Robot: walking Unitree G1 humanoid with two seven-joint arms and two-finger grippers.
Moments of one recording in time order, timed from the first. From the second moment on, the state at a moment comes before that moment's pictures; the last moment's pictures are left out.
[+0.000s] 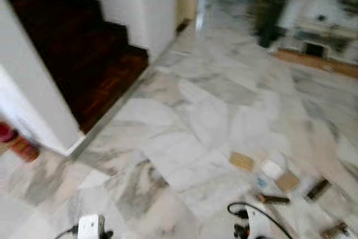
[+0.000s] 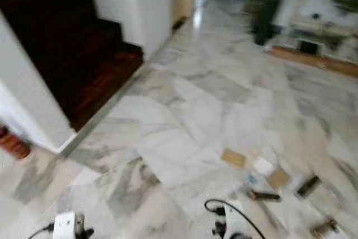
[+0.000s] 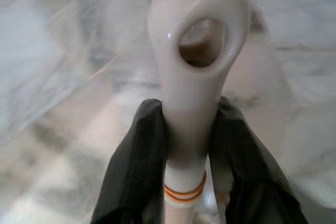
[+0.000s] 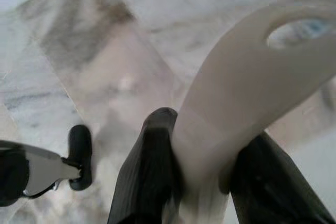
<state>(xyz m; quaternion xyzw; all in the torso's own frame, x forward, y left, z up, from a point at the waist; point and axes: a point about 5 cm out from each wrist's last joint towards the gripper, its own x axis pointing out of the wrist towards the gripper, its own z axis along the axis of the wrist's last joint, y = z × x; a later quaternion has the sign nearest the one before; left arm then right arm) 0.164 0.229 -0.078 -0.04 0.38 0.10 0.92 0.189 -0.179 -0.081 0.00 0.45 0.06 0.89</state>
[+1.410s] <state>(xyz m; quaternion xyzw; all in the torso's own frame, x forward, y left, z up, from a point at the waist) 0.162 0.219 -0.082 -0.05 0.39 0.09 0.92 0.178 -0.188 -0.085 0.01 0.46 0.05 0.88</state>
